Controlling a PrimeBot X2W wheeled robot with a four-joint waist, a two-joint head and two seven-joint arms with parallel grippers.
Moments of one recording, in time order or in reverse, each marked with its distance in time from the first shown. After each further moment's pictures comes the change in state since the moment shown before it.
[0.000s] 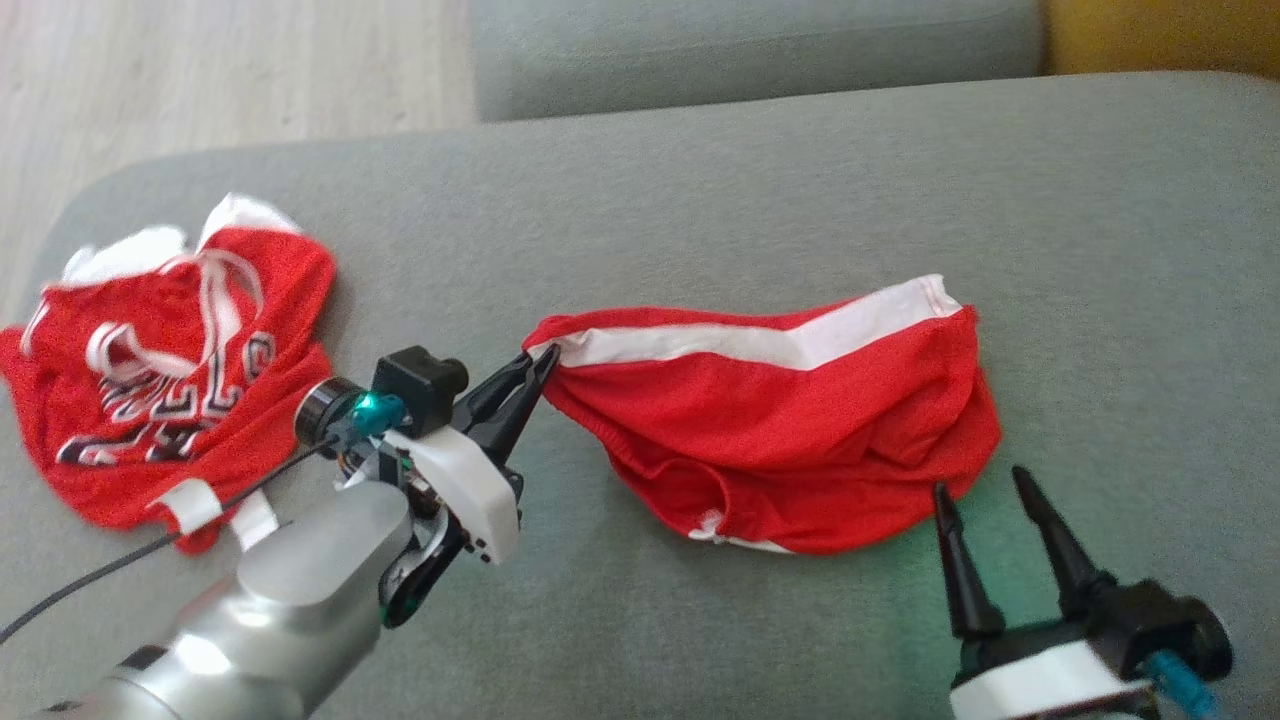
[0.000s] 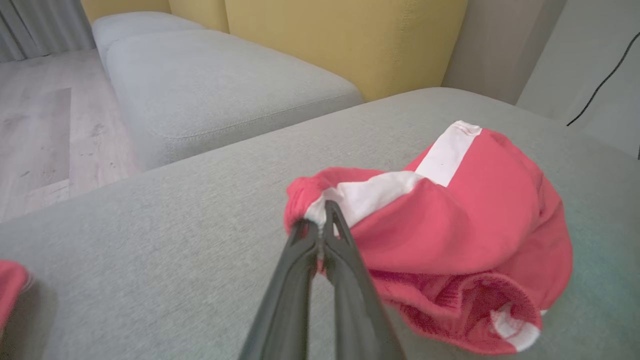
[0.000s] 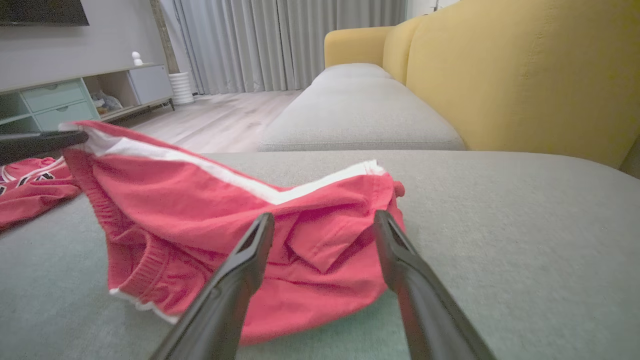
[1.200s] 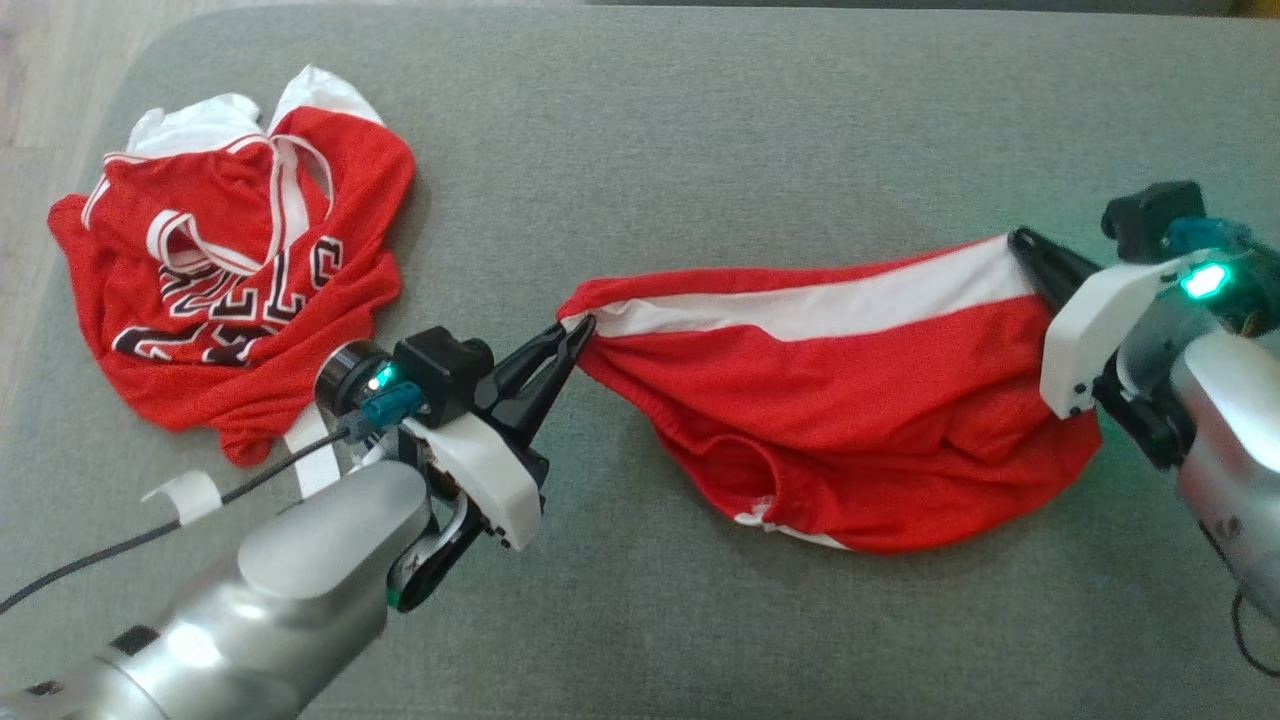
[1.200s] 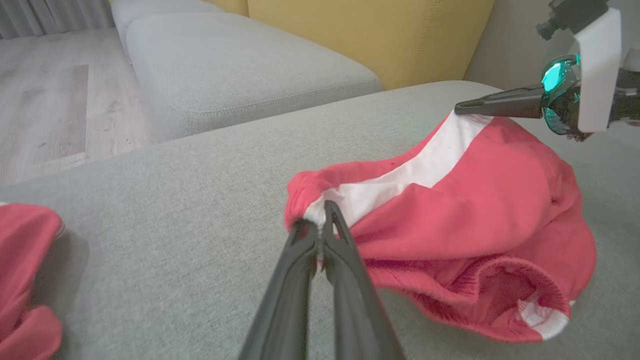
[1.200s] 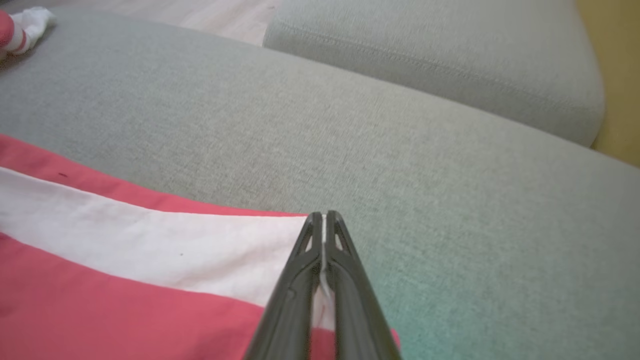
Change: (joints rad) left arm -0.029 0.052 -0.020 -0.174 0.030 0.058 -0.001; right arm -0.869 -0.438 0.636 0.635 0.575 0.000 0.343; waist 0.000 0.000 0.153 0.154
